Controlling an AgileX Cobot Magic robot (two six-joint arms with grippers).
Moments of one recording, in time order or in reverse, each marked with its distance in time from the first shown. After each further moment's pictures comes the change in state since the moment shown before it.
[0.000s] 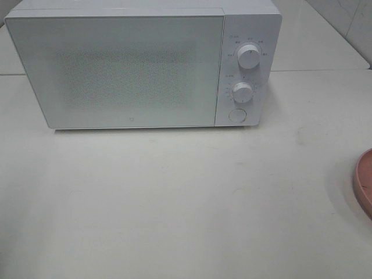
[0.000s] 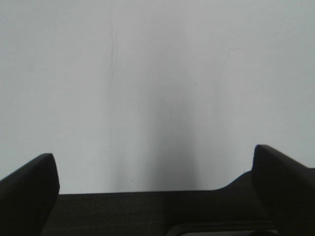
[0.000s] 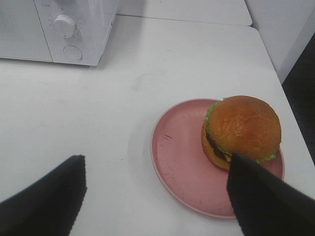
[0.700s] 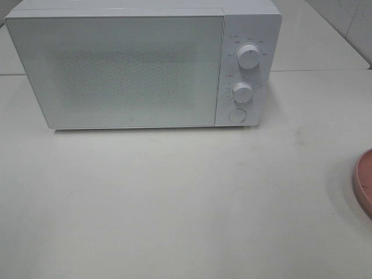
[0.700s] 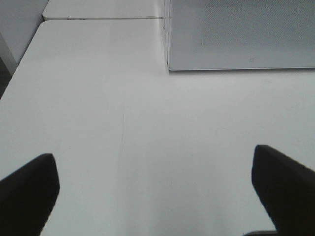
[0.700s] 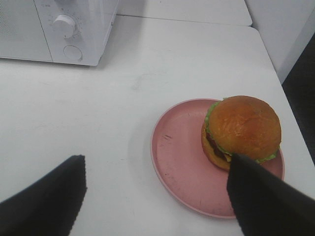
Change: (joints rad) left arm 0.000 -0.461 0.010 -0.007 0.001 0.000; right arm 0.000 0.000 0.000 0.000 0.000 0.000
